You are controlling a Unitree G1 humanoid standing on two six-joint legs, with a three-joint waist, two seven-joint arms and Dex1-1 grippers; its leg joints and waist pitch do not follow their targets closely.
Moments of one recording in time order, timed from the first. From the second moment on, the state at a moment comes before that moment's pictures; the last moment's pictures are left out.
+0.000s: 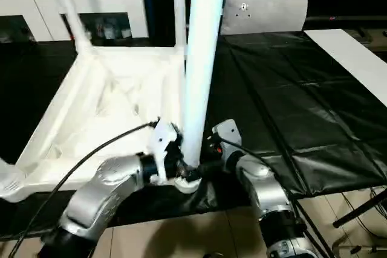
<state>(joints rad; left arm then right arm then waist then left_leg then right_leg) -0.26 0.08 -0.33 0.01 -0.18 0.32 -0.67 -0.35 -0.20 0.07 0.54 0.09 0.12 0.52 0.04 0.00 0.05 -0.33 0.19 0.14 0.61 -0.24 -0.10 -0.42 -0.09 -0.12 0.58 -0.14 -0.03</state>
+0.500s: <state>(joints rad) -0.23 0.30 -0.37 0.04 -0.12 0.22 -0.84 -0.22 -0.40 -0.05 0.31 0.23 0.10 0.74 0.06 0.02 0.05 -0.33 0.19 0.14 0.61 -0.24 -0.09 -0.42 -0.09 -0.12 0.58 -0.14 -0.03</state>
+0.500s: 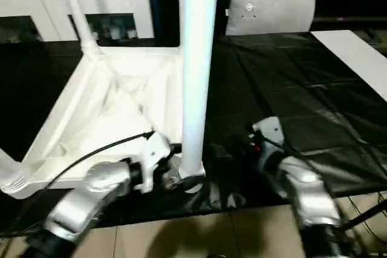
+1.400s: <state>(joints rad) -0.38 0.51 -0.37 0.29 -0.11 0.16 -1.16 -0.02 -0.64 0.01 -0.08 0.39 0.28 1.08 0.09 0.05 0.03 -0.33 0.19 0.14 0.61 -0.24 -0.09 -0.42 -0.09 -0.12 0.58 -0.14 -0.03</state>
